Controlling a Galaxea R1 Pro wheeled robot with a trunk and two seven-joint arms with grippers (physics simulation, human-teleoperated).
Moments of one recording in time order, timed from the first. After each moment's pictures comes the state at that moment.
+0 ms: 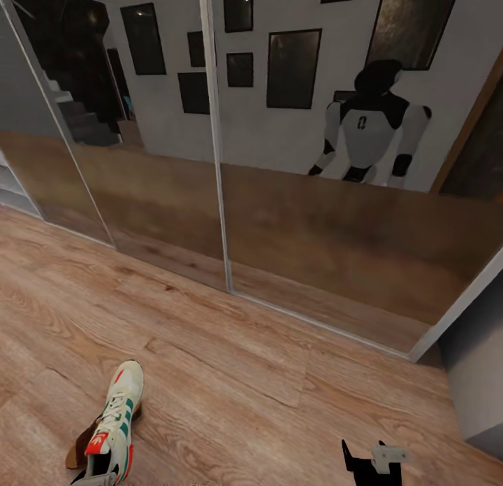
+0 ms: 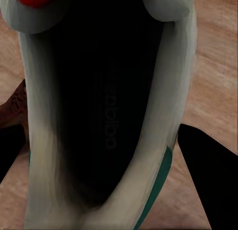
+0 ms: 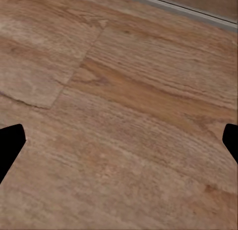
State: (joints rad) left arm -0.07 0.03 0.57 -0.65 -0.14 -0.48 -0.37; right arm -0.30 -0.04 -0.37 -0.29 0.28 -0.60 0.11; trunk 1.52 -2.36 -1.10
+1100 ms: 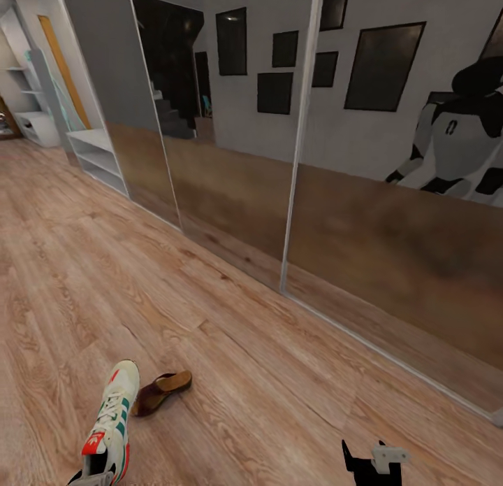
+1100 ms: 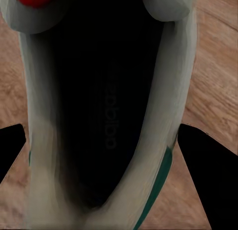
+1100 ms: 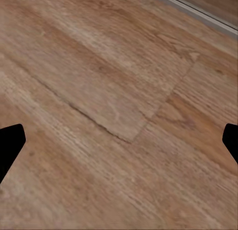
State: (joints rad) left arm -0.07 0.04 0.58 -0.65 -0.13 -0.48 -0.36; right arm -0.30 -0.04 -0.37 -0.29 0.28 -0.60 0.11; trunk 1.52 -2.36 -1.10
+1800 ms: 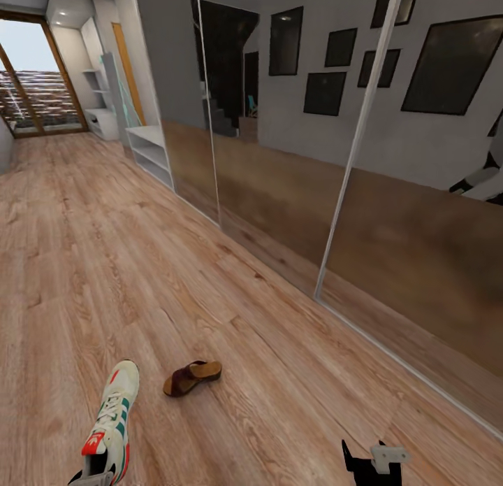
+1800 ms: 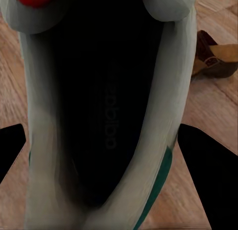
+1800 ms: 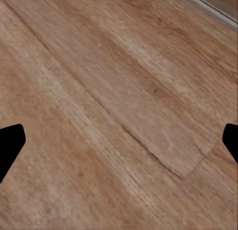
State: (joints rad) left arm -0.07 0.04 0.58 -0.65 -0.12 -0.48 -0.36; right arm -0.30 -0.04 -0.37 -0.29 0.28 -0.60 0.11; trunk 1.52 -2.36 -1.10
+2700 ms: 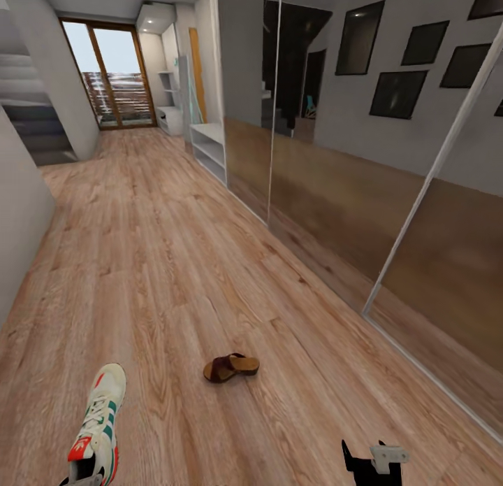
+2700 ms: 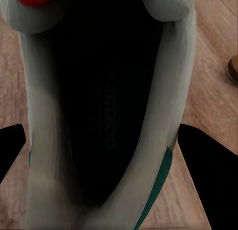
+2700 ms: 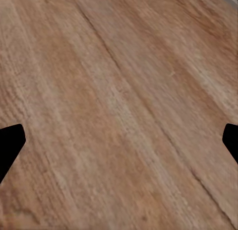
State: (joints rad) left arm -0.07 0.03 0.66 -0.65 -0.12 -0.48 -0.37; right arm -0.30 -0.04 -0.37 -0.29 0.28 -0.60 0.11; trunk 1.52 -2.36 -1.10
